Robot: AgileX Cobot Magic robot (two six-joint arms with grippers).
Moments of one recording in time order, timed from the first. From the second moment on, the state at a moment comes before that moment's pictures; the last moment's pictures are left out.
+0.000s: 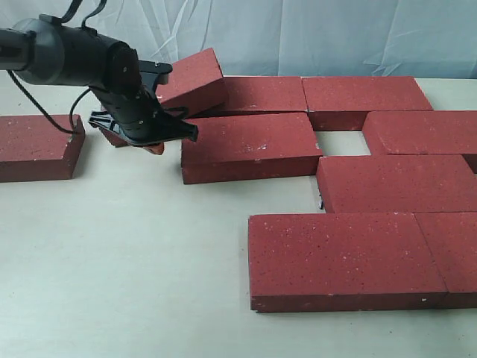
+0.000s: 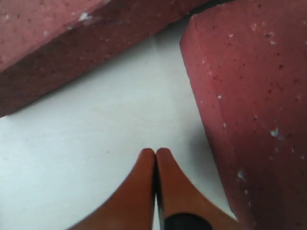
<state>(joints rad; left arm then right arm) -0.40 2.09 -1.42 0.03 0.61 -0.25 -0.03 0.01 0.00 0.04 0.36 0.01</state>
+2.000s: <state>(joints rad) -0.40 2.15 -1.59 -0.01 0.79 -0.25 -0.03 0.01 0.00 0.04 0.36 0.01</state>
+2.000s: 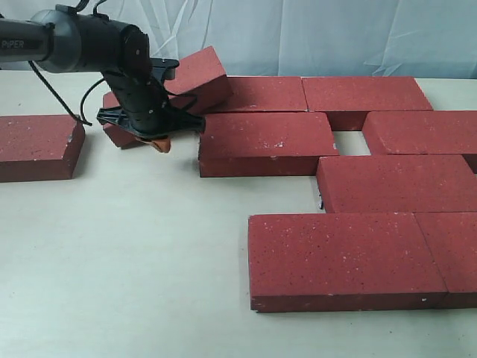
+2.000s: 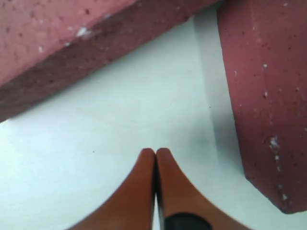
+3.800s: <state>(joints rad) -0.53 2.37 -1.85 -0.28 0.74 -0.23 -0.03 0.01 0.00 0.04 0.36 0.01</state>
